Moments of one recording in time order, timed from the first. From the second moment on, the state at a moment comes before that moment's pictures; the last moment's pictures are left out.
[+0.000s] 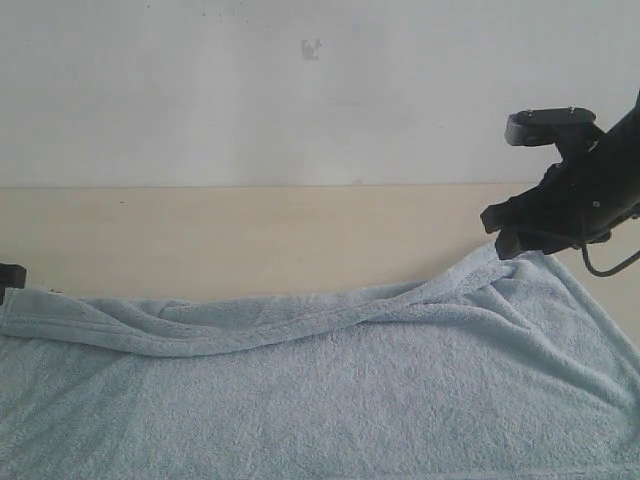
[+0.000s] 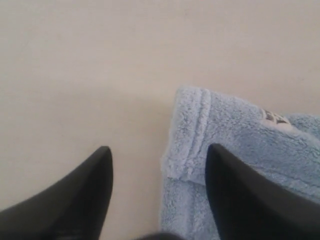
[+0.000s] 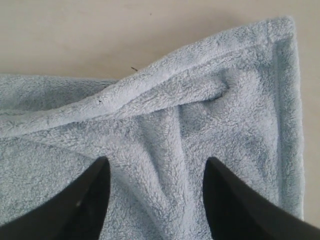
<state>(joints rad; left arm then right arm) 0.20 1.78 -0.88 0.17 0.15 -0.12 0.08 1.77 -1.19 0.30 0.61 -0.35</state>
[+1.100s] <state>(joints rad) 0.37 1.87 -1.03 -0.99 0.51 1.09 0.08 1.77 -1.19 0.35 0.64 -0.42</state>
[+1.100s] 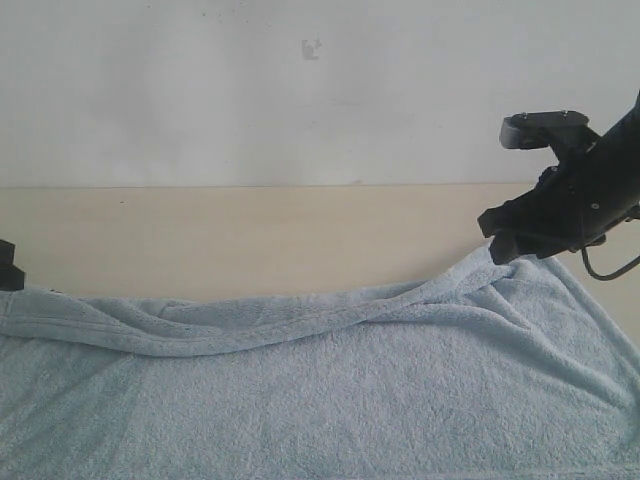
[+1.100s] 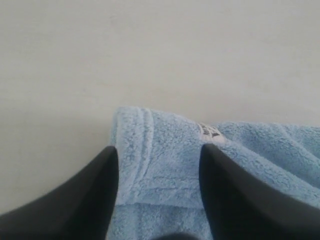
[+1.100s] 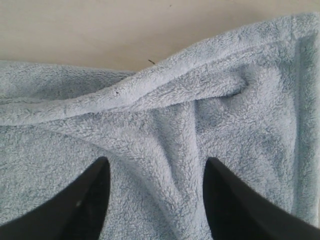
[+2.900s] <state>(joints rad) 0.37 1.85 -1.13 -1.31 0.64 1.19 0.08 1.77 -1.19 0.36 0.63 -0.43</state>
